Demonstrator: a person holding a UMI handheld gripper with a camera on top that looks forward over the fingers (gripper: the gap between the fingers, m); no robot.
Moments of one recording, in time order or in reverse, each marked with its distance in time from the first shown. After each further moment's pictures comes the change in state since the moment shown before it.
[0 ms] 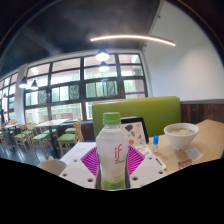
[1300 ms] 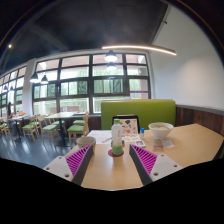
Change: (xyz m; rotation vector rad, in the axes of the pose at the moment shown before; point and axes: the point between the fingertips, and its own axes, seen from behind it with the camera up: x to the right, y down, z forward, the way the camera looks) arm -0.026 -0.007 -0.283 -0.058 -0.045 -0.063
